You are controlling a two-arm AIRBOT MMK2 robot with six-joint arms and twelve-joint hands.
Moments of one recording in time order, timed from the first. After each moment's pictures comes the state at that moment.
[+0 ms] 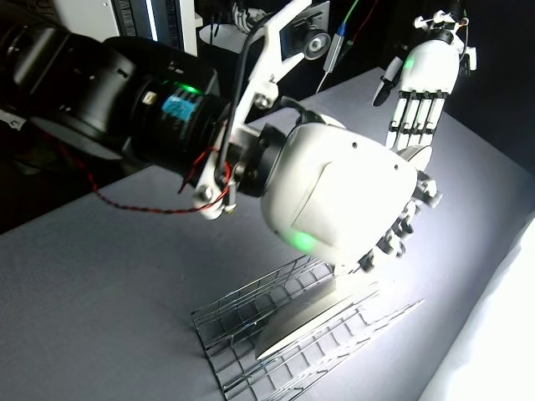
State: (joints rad) left arm 0.44 -0.60 1.16 1.71 -0.64 0.10; right arm -0.11 -1.01 1.12 0.43 0.24 -0.32
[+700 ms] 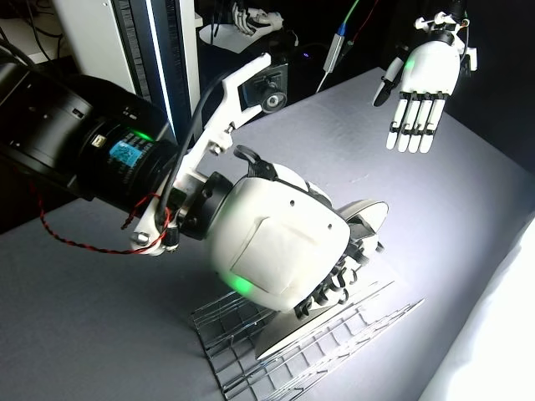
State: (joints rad) left arm 0.43 -0.61 1.17 1.73 -0.64 0.08; right arm -0.23 -0.95 1.12 0.39 0.28 -0.33
